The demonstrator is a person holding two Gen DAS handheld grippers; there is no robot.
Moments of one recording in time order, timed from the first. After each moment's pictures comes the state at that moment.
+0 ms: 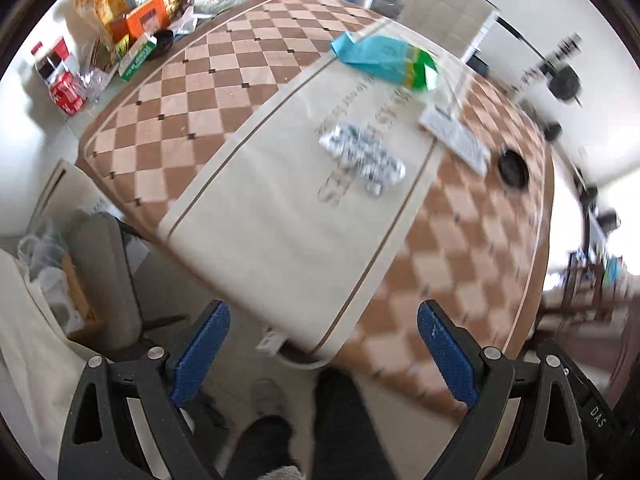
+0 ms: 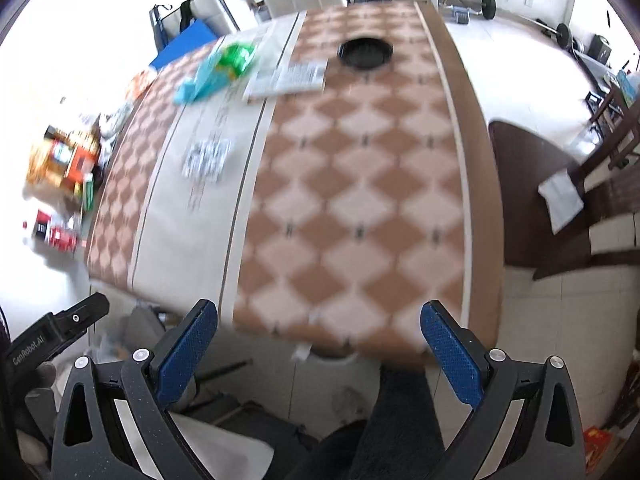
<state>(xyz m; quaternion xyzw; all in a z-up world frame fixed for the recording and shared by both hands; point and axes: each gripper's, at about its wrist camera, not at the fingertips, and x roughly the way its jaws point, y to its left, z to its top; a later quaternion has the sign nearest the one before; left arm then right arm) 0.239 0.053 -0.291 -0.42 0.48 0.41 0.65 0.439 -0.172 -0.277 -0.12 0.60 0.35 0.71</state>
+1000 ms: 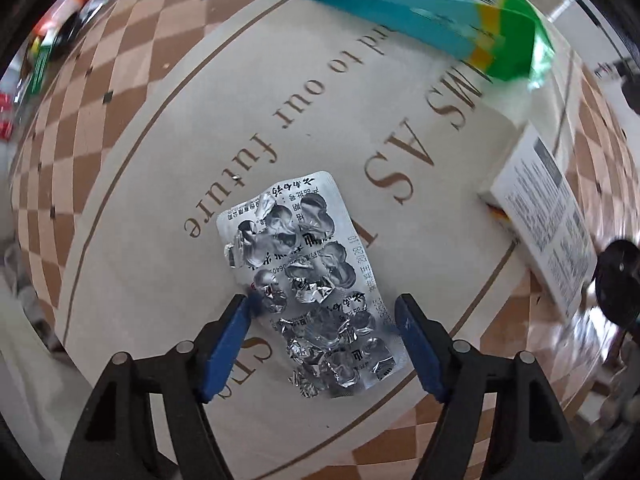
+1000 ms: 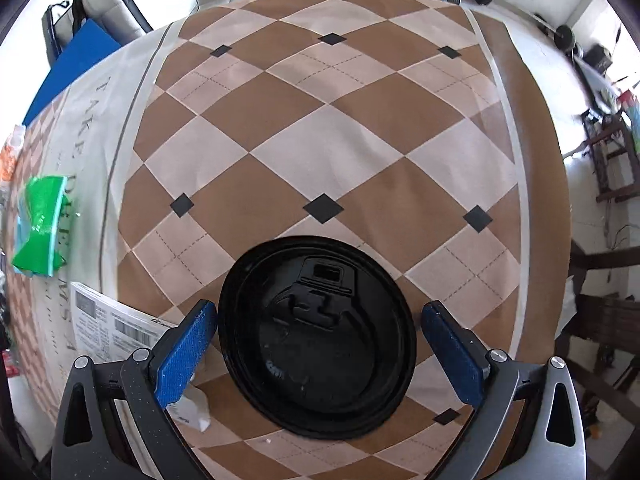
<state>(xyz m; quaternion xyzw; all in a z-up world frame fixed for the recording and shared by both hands) 0.388 0.199 -0.429 -0.44 0.56 0.43 0.56 0.726 0.088 -0.447 -0.21 0.64 0.27 0.69</state>
